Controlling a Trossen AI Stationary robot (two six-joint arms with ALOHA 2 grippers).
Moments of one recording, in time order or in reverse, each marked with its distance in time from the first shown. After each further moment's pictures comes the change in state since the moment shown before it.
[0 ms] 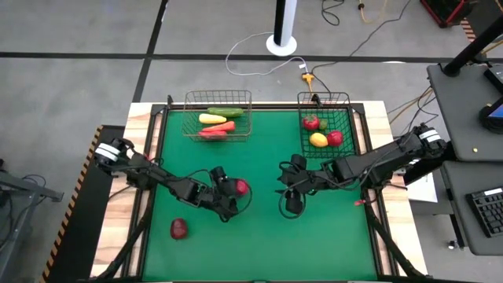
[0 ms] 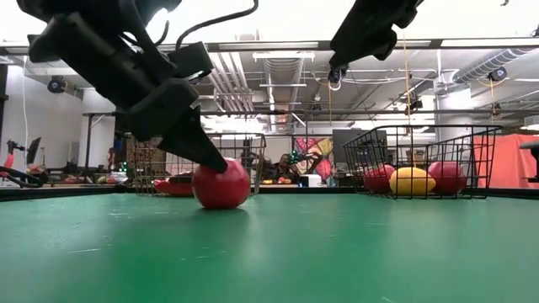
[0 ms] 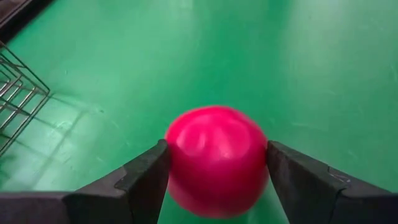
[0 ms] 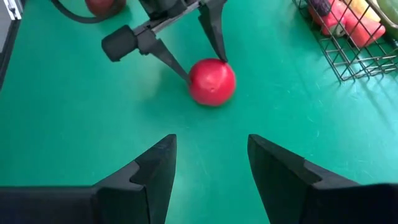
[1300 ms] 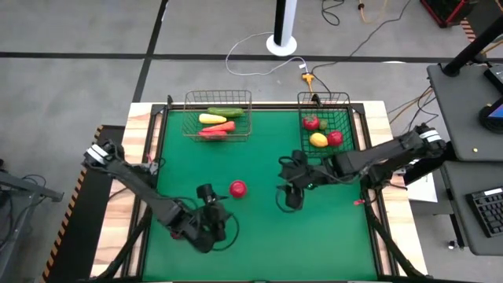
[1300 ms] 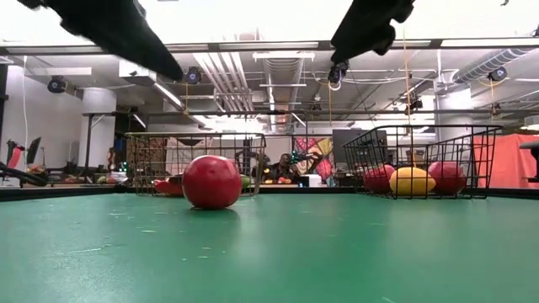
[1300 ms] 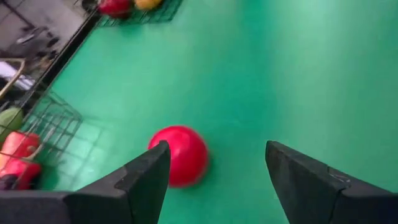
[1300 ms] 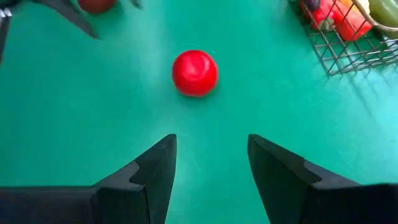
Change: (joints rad) left arm -0.304 -0.052 0.310 -0.561 -0.217 -0.203; right arm -0.037 -0.003 0.061 -0.101 -0.023 -0.001
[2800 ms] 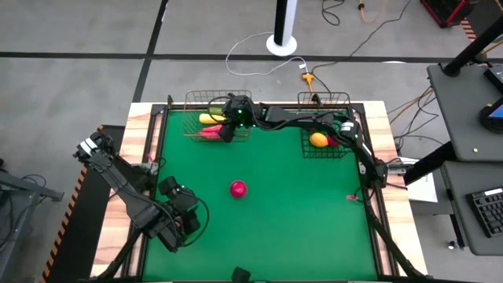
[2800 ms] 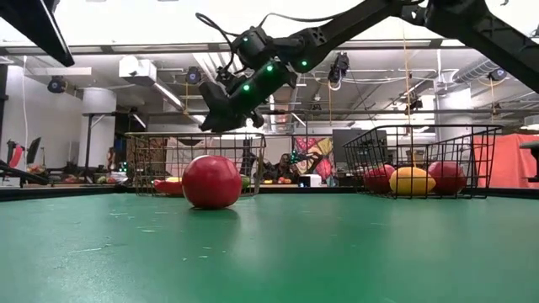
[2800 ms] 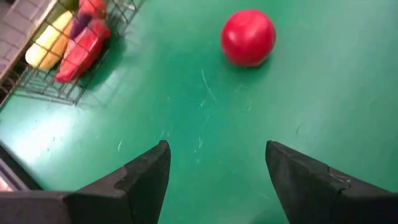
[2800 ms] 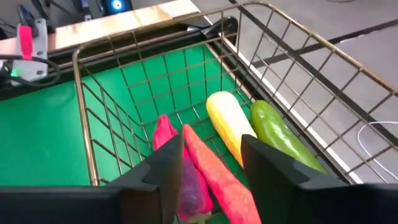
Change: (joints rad) left arm -0.143 -0.122 0.156 -0.825 0.211 -0.683; right arm -0.581 0.838 0.738 0.406 -0.217 -0.288
